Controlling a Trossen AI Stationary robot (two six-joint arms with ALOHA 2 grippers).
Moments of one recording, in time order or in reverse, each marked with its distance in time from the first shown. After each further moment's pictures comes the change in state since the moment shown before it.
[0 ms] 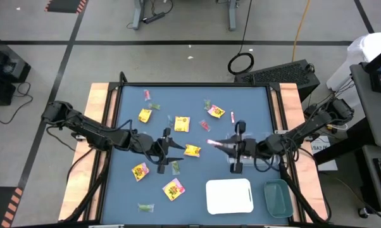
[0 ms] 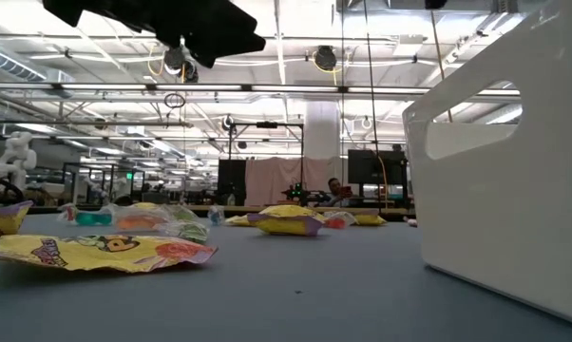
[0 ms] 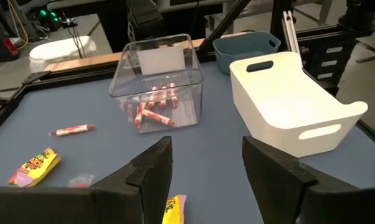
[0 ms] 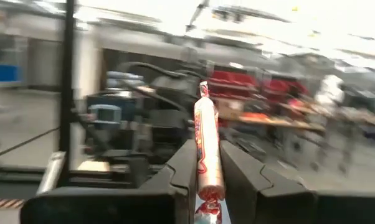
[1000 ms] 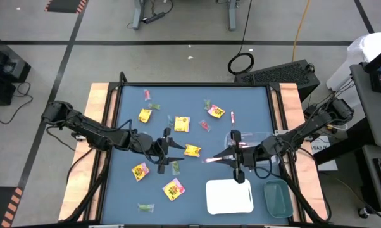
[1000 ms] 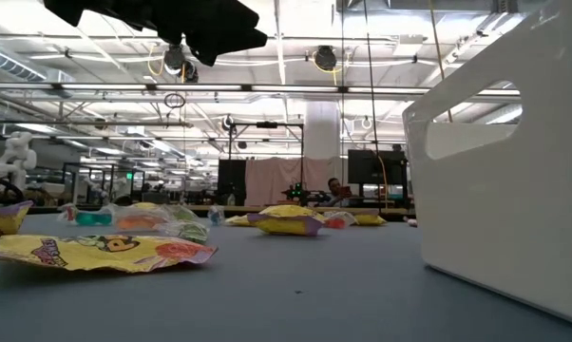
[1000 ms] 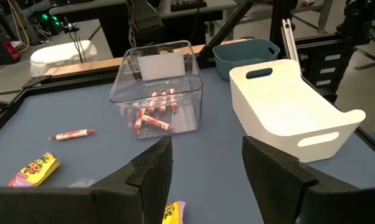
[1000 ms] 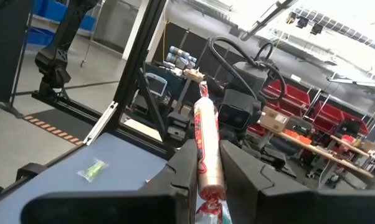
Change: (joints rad) left arm 0.000 0.000 0.000 0.020 0.001 -0.006; right arm 0.005 0.000 0.000 -0.151 -0.238 -0.191
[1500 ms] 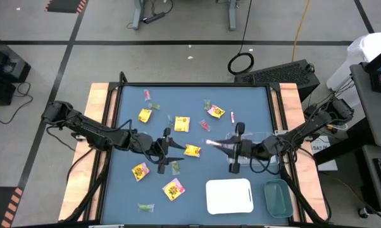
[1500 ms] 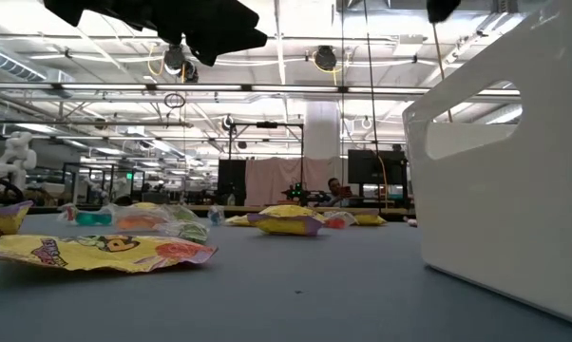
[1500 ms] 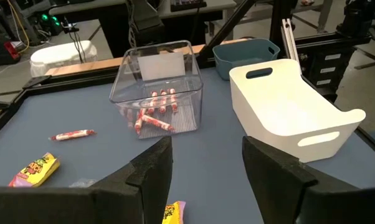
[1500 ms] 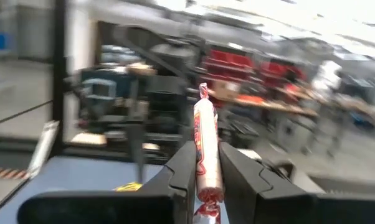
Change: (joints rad) left arm 0.000 0.000 0.000 -0.001 0.000 0.003; right arm 0.000 0.000 0.000 0.030 0.302 0.228
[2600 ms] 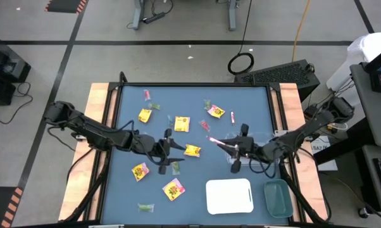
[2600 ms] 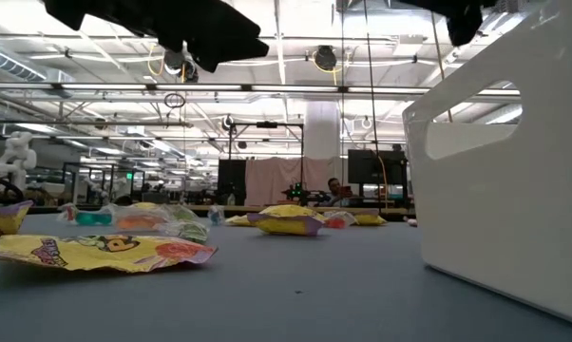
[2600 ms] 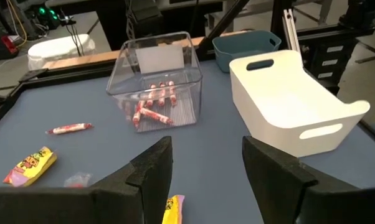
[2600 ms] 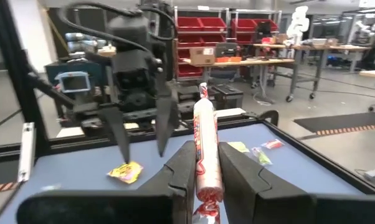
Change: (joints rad) left arm 0.000 0.028 0.001 -0.002 0.000 -0.003; right arm 0.061 -0.042 0.000 -0.198 0.196 0.279
